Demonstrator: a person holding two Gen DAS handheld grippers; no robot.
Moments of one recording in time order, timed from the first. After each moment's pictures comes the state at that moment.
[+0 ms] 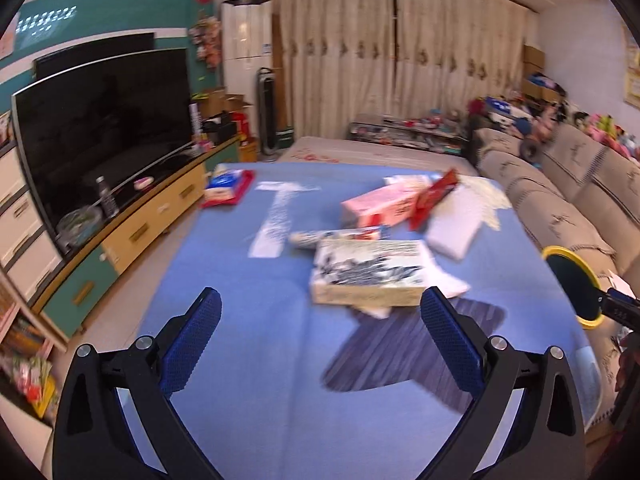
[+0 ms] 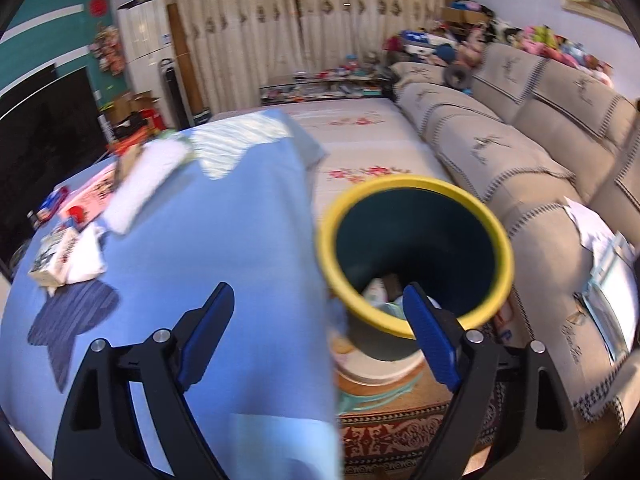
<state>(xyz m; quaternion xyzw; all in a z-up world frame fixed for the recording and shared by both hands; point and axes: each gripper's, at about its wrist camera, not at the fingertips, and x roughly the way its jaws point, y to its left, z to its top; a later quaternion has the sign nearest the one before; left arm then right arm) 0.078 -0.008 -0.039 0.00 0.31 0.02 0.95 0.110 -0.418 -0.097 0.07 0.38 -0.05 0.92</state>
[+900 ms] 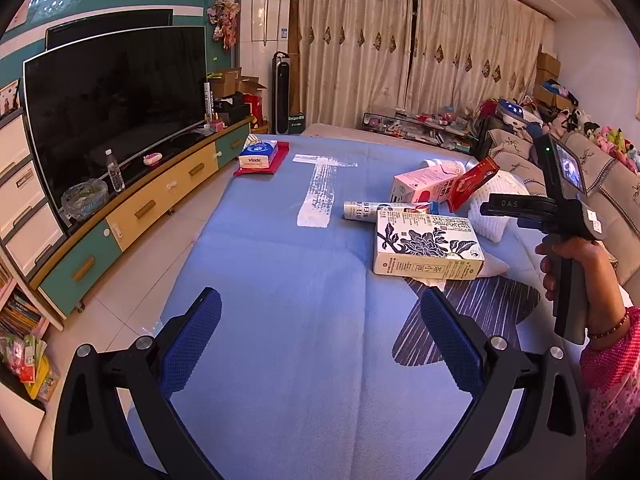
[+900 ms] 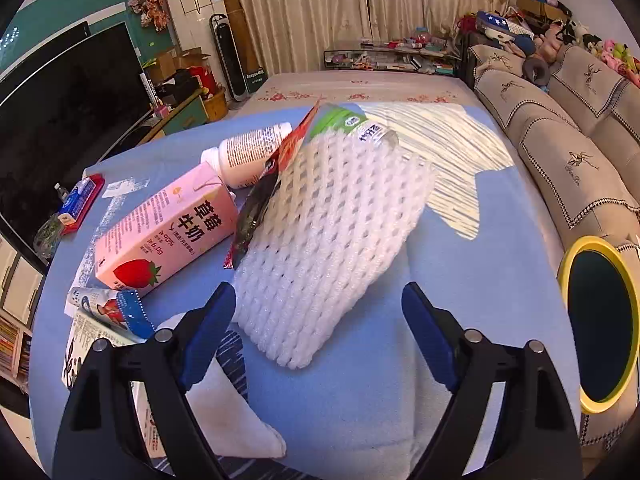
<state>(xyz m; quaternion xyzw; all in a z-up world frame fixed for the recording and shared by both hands) 0.079 0.042 -0.068 -0.03 0.33 0.02 0.94 0.294 -0.254 -0.118 0.07 0.44 0.01 0.89</state>
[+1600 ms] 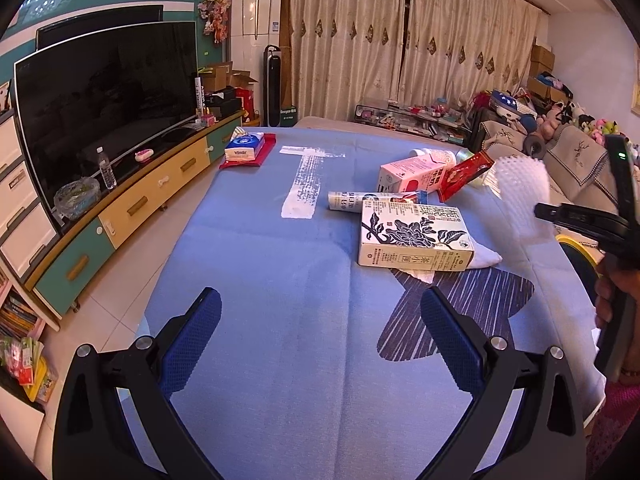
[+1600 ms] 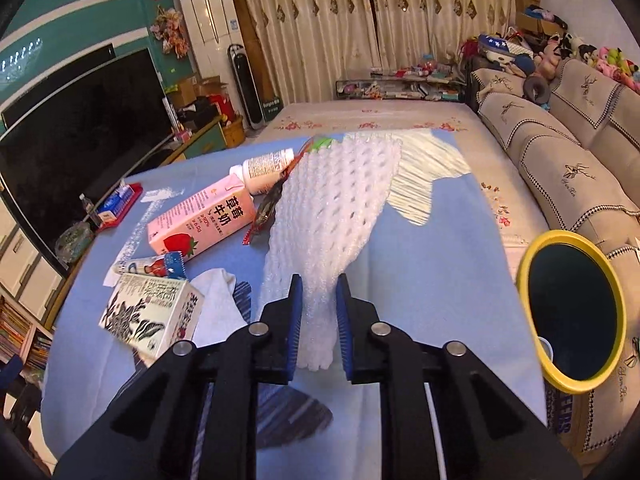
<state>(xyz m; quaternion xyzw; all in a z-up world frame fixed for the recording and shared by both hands) 0.086 0.026 -0.075 -0.03 0.35 0.00 0.94 0.185 -0.297 -0.068 0.08 0.37 0.04 0.92</state>
